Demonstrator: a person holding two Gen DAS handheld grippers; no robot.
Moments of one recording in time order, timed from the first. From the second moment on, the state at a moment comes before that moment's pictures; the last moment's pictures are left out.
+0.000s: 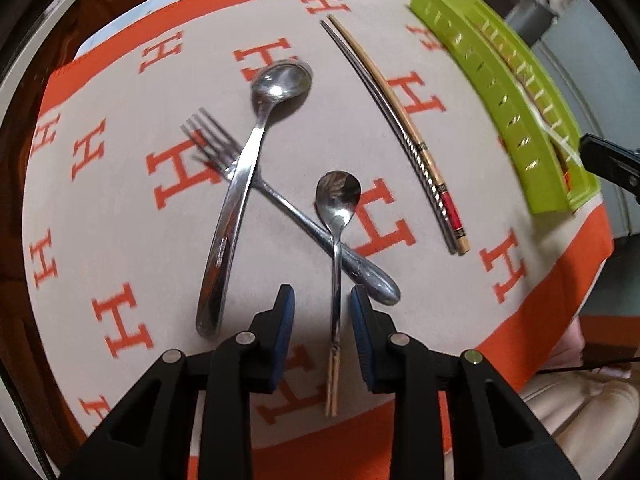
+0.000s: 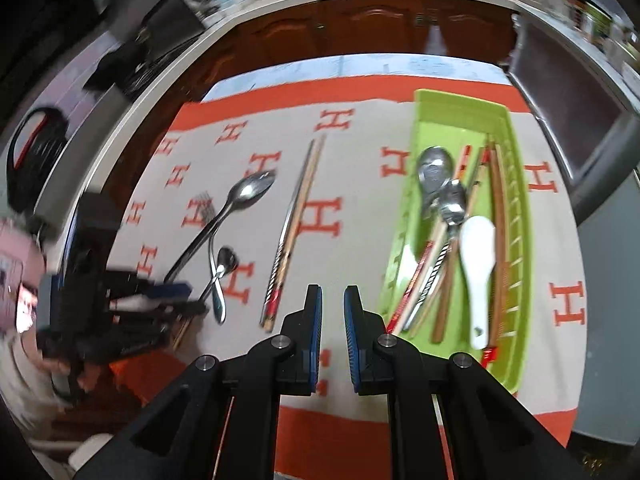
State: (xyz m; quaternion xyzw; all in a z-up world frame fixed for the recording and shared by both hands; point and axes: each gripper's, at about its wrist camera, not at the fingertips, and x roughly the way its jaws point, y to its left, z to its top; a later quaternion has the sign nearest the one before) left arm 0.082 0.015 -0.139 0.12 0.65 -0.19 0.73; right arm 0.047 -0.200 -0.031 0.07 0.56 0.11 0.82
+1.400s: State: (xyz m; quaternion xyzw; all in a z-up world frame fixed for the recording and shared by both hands) left arm 0.134 -0.167 -0.079 -0.07 0.61 -0.29 0.73; right arm 0.001 -0.341 -0.051 0.21 0.52 -0.02 0.83
